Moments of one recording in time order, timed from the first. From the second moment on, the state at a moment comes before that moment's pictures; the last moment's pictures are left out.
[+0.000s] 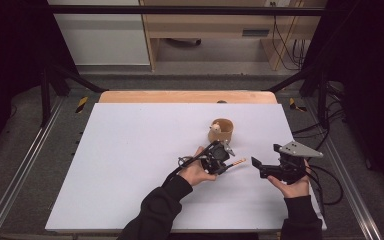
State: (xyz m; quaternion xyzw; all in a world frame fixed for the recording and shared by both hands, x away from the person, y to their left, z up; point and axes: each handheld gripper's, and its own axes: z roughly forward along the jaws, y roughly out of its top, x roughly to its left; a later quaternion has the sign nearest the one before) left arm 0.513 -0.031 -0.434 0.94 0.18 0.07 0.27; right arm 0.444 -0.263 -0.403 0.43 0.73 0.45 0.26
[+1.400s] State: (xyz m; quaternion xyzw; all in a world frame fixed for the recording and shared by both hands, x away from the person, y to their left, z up) left arm 0.479 0.088 -0.411 0.85 0.30 0.15 0.41; right arm 0.447 -0.241 -0.407 0.43 0.74 0.48 0.22
